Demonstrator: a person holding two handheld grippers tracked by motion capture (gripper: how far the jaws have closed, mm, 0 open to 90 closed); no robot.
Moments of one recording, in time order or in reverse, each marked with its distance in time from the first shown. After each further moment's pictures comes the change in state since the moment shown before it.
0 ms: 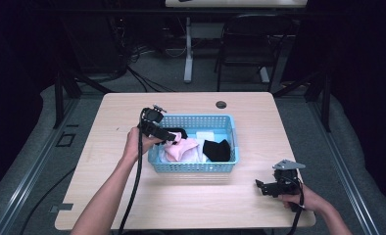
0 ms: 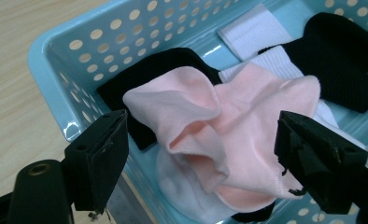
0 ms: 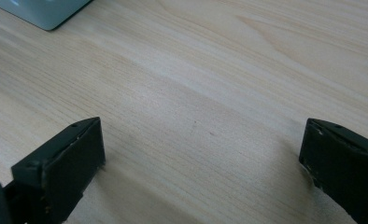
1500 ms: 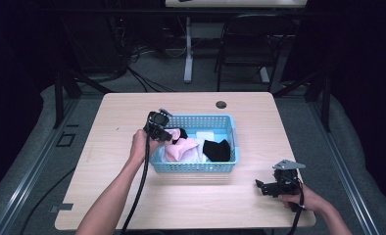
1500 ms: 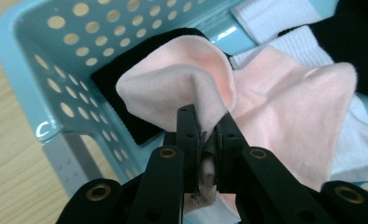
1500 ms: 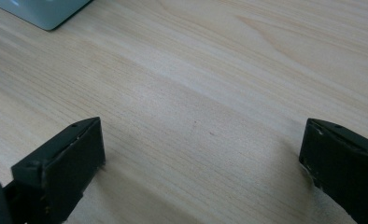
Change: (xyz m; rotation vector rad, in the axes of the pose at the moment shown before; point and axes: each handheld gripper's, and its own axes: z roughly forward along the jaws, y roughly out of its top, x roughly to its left) left arm -0.010 0.000 0.018 0.065 0.065 -0.007; right arm 0.000 0.000 0.000 0.001 -0.004 0.000
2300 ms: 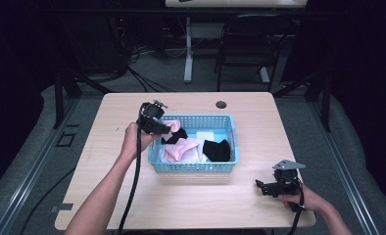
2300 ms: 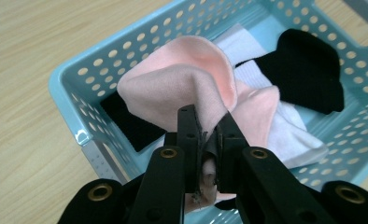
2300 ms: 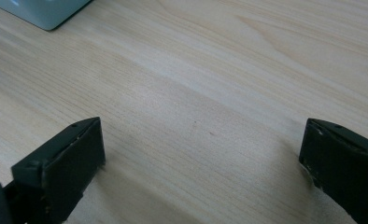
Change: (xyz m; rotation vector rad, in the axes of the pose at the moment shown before) left arm -0.005 0.010 -0.058 -0.105 -0.052 0.041; right arm 0.000 0.000 0.000 0.001 -0.002 -0.001
